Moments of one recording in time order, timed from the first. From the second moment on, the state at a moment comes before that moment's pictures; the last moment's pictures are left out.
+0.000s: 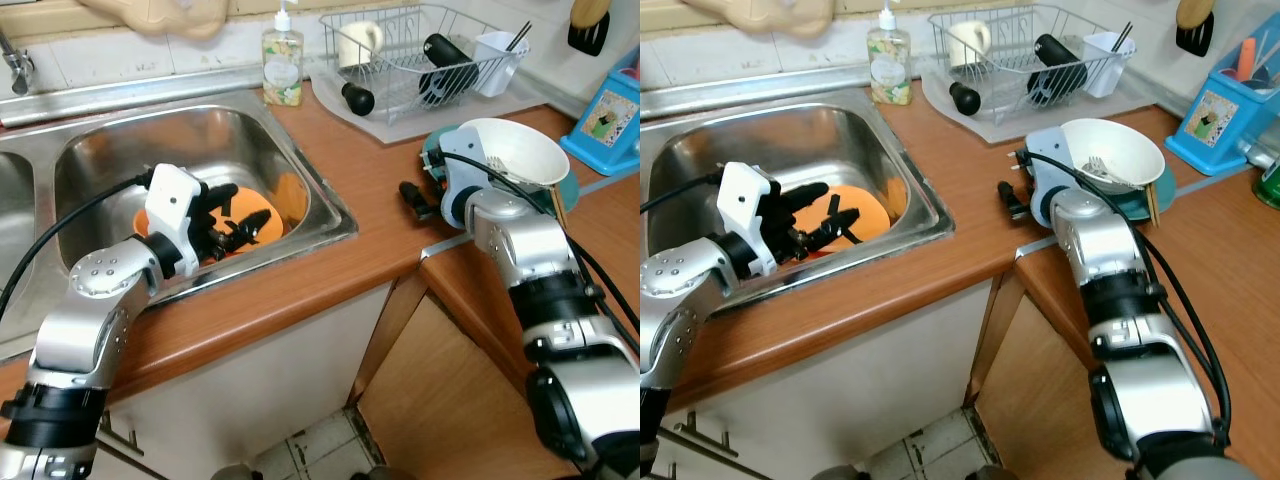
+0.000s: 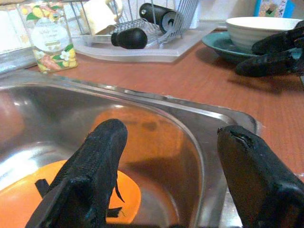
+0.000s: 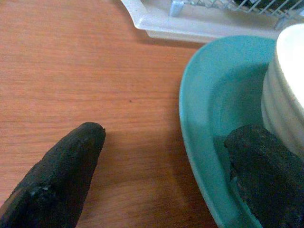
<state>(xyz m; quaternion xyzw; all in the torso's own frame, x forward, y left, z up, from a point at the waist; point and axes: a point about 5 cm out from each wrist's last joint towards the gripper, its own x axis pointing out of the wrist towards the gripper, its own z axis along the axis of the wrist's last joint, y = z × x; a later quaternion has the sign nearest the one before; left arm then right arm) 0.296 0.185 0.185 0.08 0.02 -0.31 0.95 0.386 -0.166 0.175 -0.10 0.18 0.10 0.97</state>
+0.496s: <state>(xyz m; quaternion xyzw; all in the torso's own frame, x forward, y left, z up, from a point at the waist) 0.273 0.171 0.179 0.06 0.05 -0.40 0.91 0.393 -0.173 0.168 -0.04 0.23 0.12 0.97</state>
